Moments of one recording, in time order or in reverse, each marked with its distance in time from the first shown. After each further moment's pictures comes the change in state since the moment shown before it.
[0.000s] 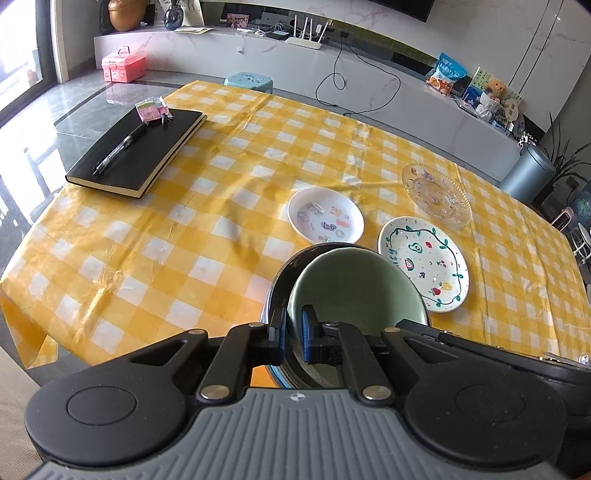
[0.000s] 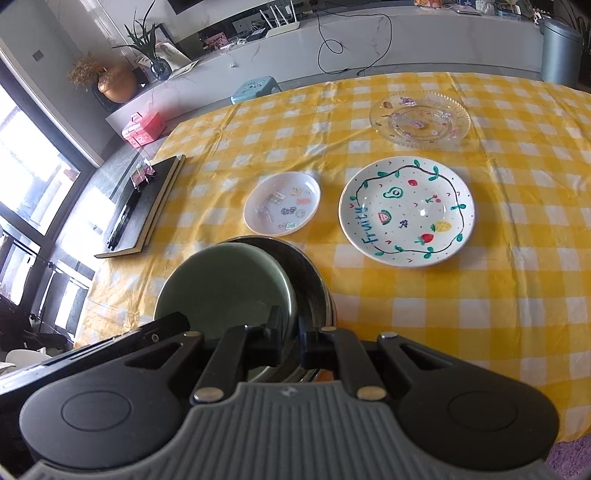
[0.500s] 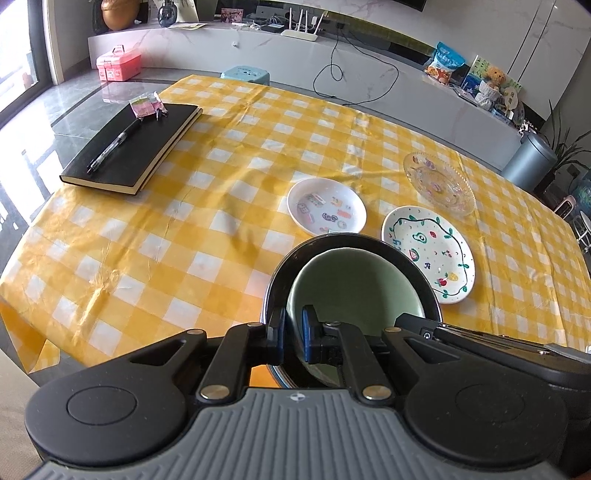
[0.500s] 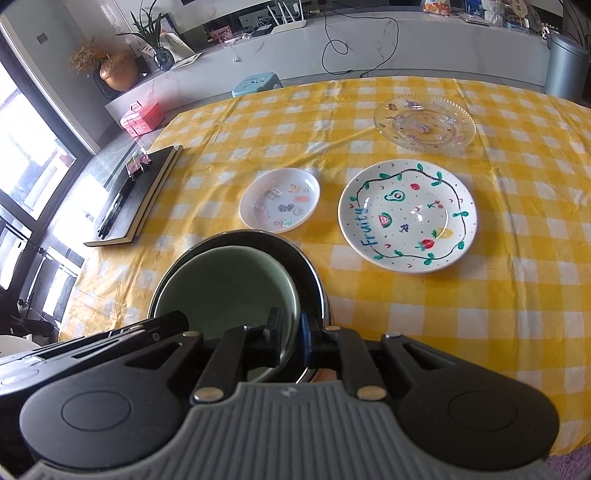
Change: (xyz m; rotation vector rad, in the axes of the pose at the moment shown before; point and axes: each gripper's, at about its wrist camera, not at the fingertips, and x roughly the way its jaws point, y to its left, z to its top) left arm 0.008 -0.001 0.000 -0.004 0.024 0.012; right arm 0.008 0.003 0.000 -0.046 0.001 -0.027
